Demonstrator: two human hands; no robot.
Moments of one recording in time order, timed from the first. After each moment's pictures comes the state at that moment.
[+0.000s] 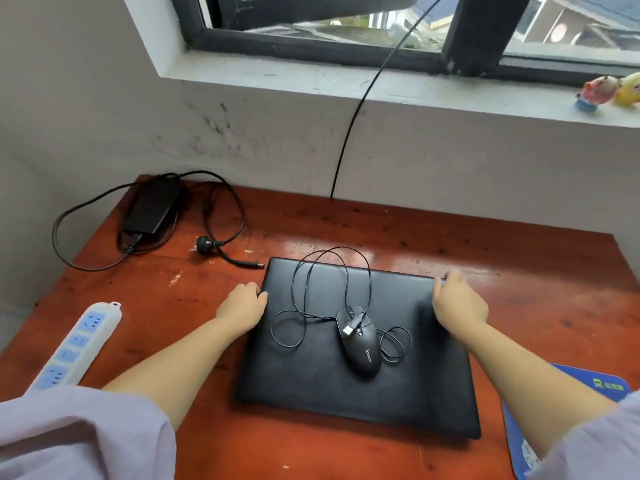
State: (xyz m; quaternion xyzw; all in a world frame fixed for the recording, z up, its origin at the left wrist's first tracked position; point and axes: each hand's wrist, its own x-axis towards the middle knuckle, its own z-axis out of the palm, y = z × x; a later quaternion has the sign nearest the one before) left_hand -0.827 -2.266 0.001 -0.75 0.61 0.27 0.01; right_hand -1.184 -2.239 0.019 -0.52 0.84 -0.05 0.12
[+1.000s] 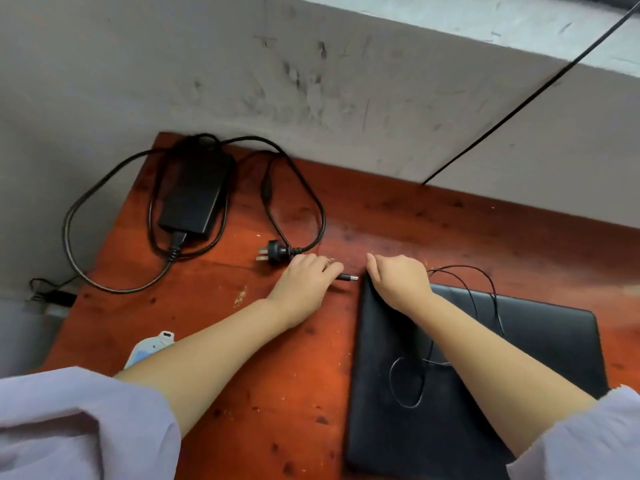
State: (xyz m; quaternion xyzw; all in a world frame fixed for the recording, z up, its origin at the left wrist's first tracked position) left_hand -0.741 -2.363 -0.029 -0.45 0.88 0.15 -0.07; right_hand -0.930 -2.369 -0.020 -0.74 0.67 0.03 0.11
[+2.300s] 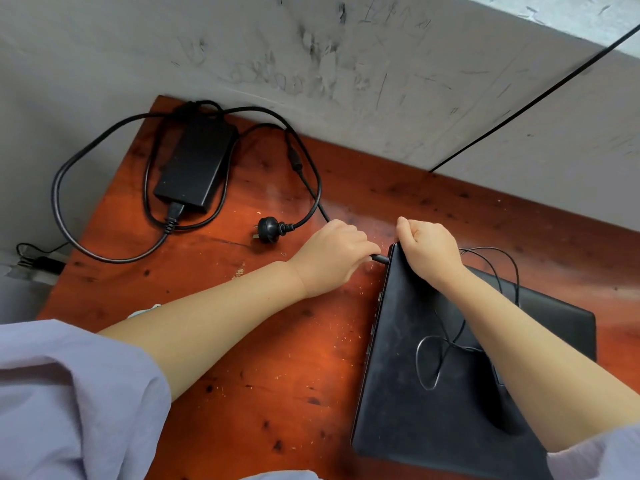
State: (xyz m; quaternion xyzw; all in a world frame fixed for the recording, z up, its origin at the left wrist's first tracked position) left_hand -0.762 -2.374 0.022 -0.34 0.90 0.18 -0.20; right_hand -0.953 -2.385 0.015 -0.69 0.70 -0.06 0.16
